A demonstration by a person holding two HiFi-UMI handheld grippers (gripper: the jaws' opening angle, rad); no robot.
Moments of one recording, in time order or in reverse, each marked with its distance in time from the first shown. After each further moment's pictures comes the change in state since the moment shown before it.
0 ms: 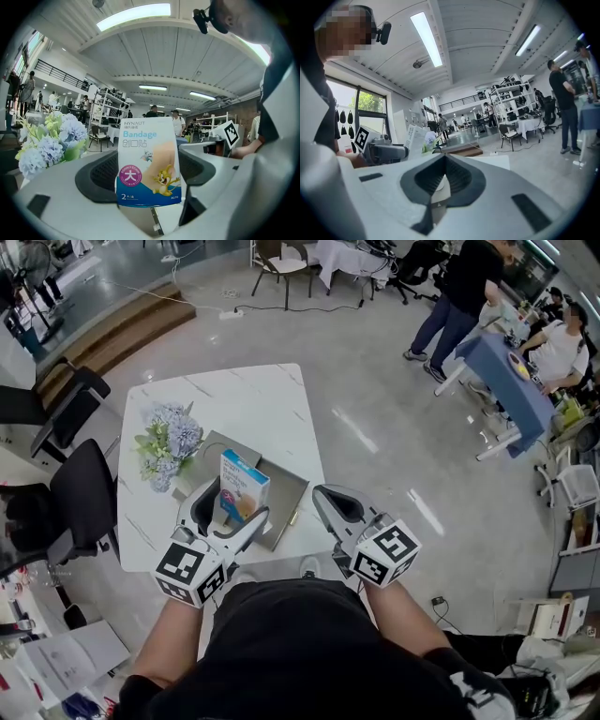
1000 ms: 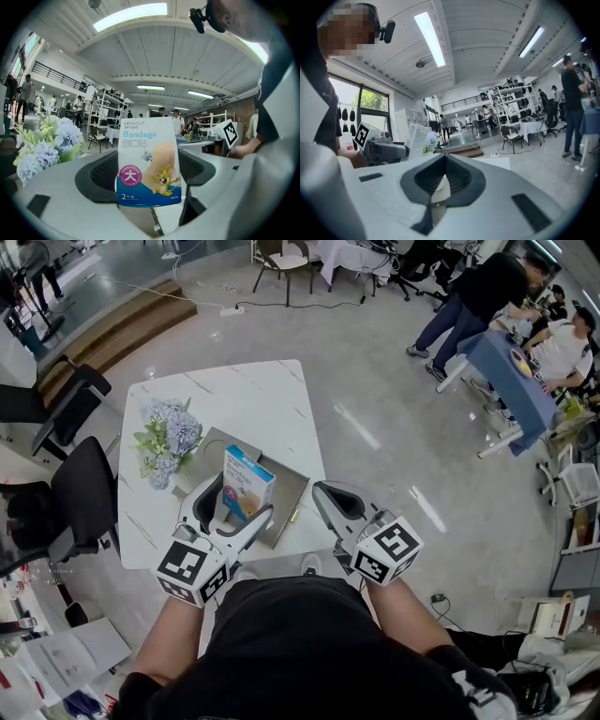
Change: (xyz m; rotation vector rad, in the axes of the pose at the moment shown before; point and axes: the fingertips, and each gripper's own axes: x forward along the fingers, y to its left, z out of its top) left arm 0.000 -0.006 0.005 0.028 0.001 -0.012; right arm 0.002 0.006 0.005 -0.037 0.000 0.016
